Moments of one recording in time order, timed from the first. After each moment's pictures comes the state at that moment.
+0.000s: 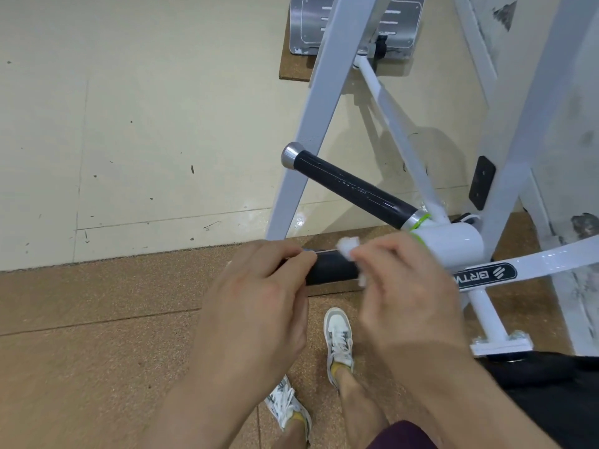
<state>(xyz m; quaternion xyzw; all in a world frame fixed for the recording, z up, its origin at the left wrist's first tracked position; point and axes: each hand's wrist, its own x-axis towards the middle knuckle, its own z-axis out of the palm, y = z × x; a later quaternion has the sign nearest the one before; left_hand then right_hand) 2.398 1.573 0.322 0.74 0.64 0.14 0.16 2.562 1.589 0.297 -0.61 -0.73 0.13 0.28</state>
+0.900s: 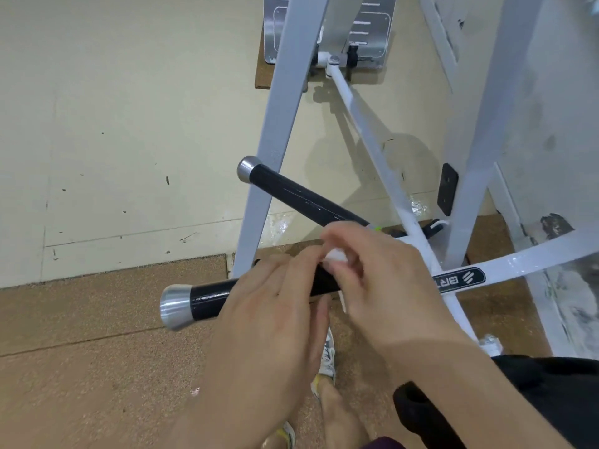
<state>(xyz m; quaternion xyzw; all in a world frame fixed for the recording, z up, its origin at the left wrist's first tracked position) 2.460 1.587 0.323 0.73 0.61 0.15 0.25 2.595 1.624 0.320 -0.60 -0.72 0.30 0.18</state>
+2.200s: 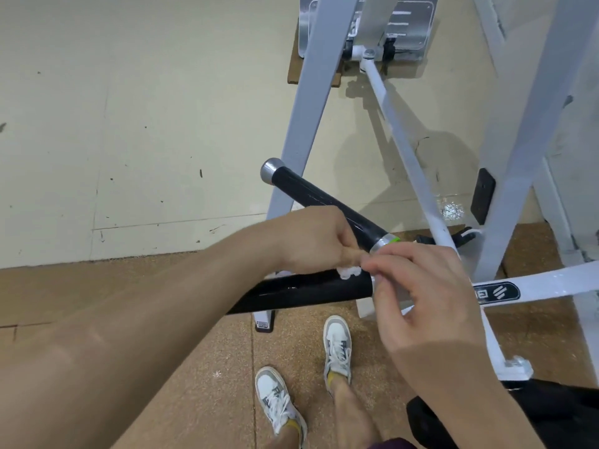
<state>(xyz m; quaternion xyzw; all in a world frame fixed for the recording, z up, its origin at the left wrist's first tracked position) 2.472 1.703 0.306 0.68 0.50 -0.08 0.53 2.623 1.612 0.303 -0.62 -0.70 0.23 0.27</state>
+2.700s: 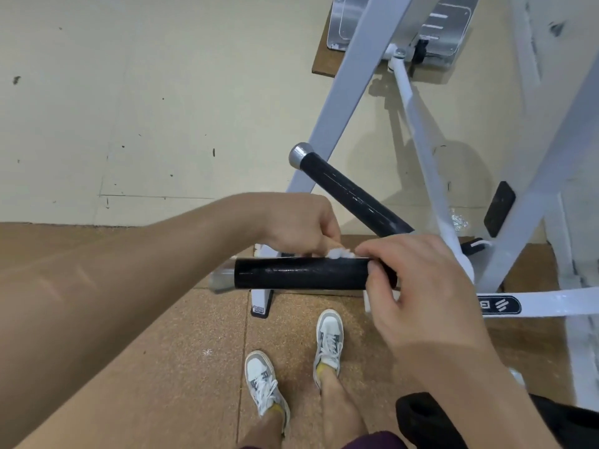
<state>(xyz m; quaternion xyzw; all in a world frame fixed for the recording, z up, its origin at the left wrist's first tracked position) 2.423 1.697 0.308 0.66 0.49 -0.13 0.55 2.599 1.620 0.320 -0.57 -0.77 0.23 0.18</state>
